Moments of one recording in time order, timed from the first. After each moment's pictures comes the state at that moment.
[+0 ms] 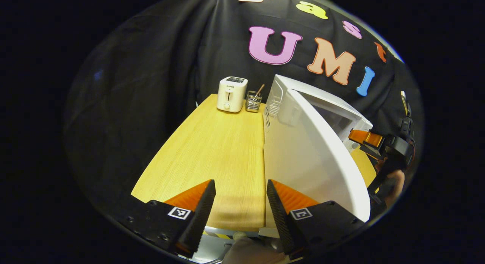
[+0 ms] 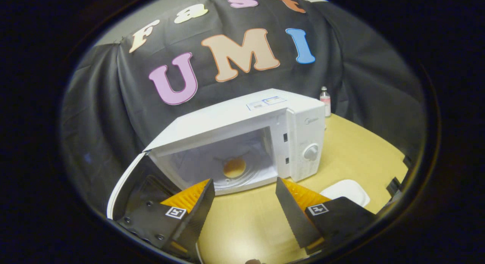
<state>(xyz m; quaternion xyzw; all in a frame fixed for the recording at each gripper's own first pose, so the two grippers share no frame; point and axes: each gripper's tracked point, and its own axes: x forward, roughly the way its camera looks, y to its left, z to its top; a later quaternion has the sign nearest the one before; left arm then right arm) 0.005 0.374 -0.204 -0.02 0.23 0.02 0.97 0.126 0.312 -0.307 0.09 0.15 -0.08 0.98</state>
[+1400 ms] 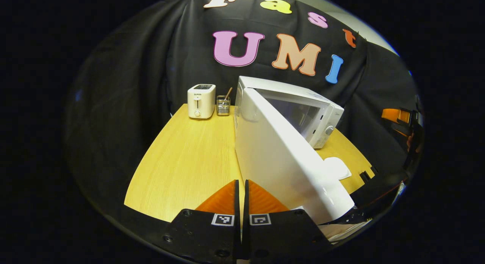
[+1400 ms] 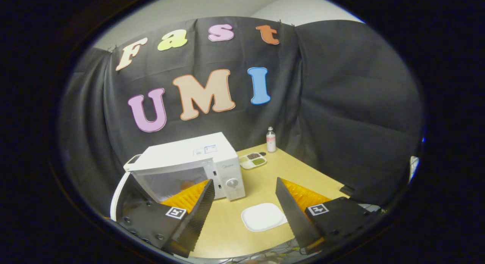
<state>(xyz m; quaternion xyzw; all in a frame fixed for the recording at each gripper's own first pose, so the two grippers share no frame) -0.009 0.310 -0.204 0.03 0.22 -0.08 0.97 -0.009 0.168 -0.182 0.04 0.06 -0.21 0.98</state>
